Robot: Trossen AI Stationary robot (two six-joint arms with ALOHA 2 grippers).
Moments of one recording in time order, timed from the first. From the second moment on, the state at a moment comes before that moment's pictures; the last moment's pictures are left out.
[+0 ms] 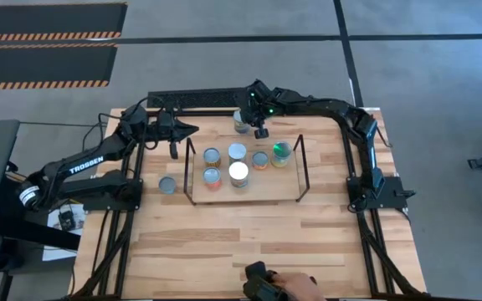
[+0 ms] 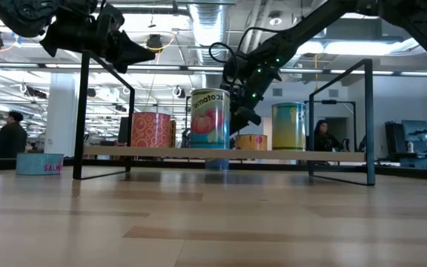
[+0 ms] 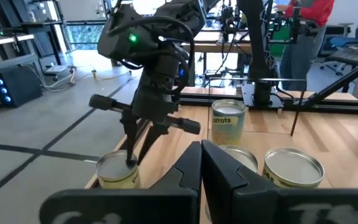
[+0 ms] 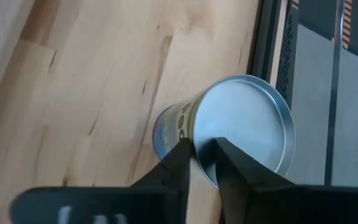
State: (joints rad) left arm 0.77 0.89 0.50 0.27 0.56 0.11; right arm -0.60 2.06 1.62 -0.52 -0.12 -0.89
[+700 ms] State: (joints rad) left arm 0.79 0.87 0.29 0.60 0.45 -0.03; right arm -0.49 1.81 1.83 -0.88 0.01 -0.64
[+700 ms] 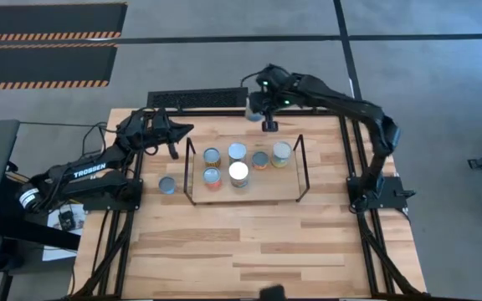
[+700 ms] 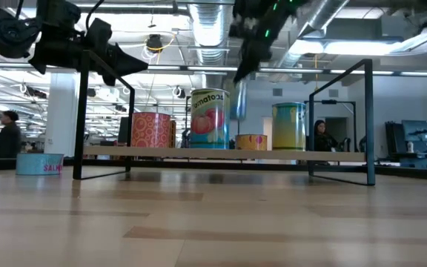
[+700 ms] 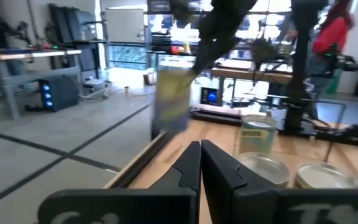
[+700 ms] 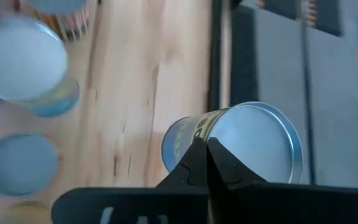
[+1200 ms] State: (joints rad) left arm 0.79 0.87 0.29 0.62 0.44 0.00; right arm -0.02 1.63 1.89 -1.20 0.22 0.03
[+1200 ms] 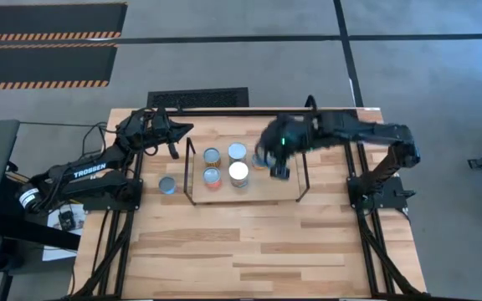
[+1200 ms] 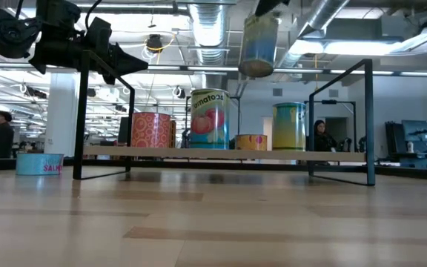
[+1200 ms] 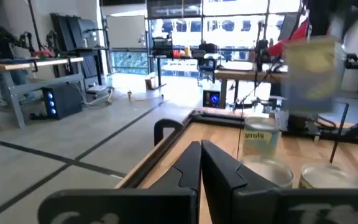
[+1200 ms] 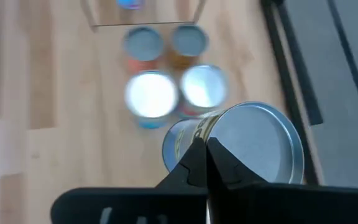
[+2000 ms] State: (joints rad) left arm 0.78 0.87 0.29 0.66 0.45 -0.05; right arm 0.19 1.62 1.43 -1.15 0.35 0.54
